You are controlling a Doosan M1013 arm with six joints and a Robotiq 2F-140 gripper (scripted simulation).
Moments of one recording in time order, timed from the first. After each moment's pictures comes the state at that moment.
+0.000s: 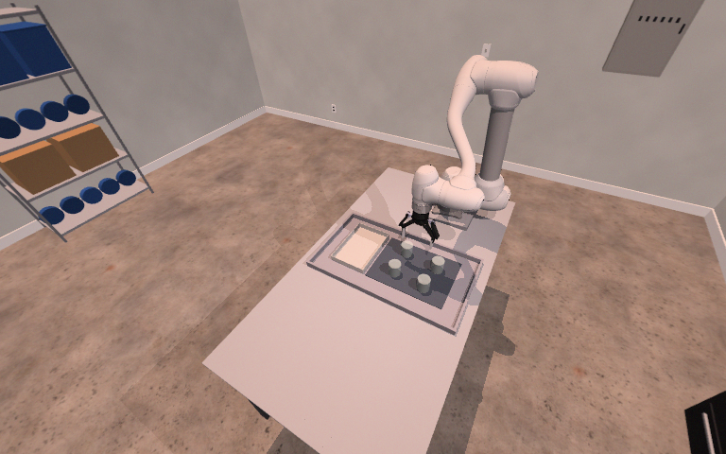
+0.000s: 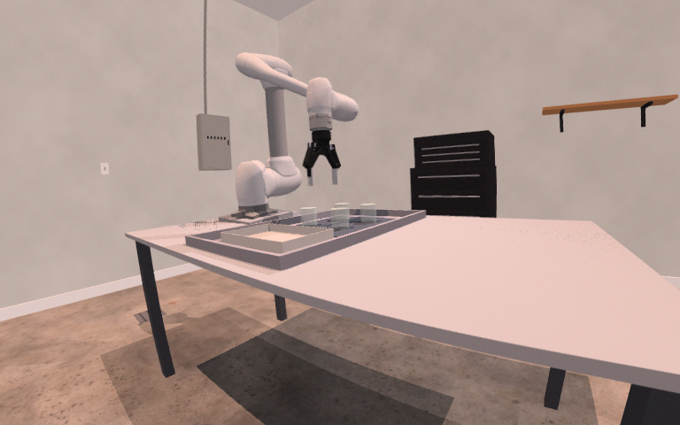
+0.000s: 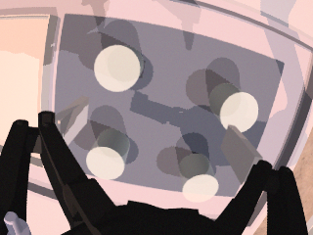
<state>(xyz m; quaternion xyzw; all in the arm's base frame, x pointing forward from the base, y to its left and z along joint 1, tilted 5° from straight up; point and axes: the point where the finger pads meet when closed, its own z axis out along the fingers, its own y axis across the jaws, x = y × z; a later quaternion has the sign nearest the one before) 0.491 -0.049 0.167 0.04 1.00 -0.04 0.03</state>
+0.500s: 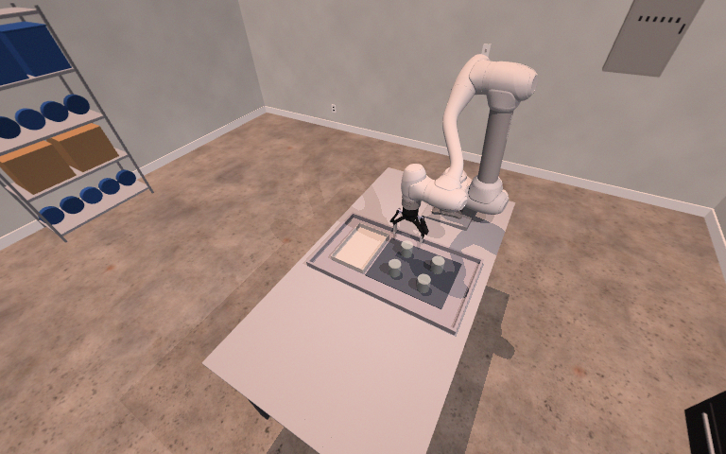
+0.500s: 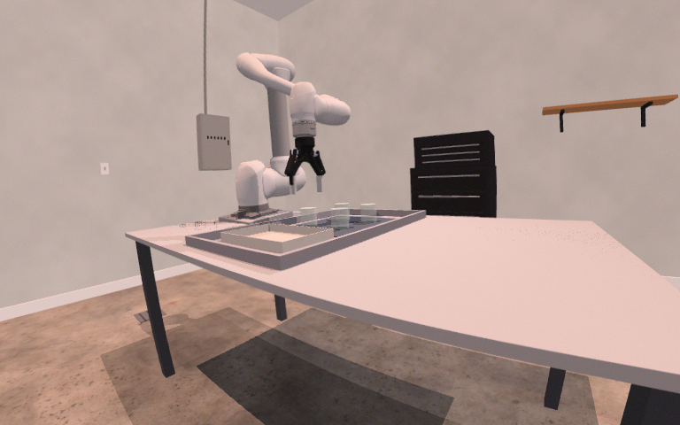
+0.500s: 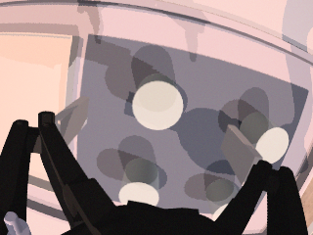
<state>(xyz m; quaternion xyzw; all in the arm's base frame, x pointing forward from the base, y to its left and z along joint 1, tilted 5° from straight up) 0.455 -0.110 0.144 0.04 1.00 -0.04 0.02</state>
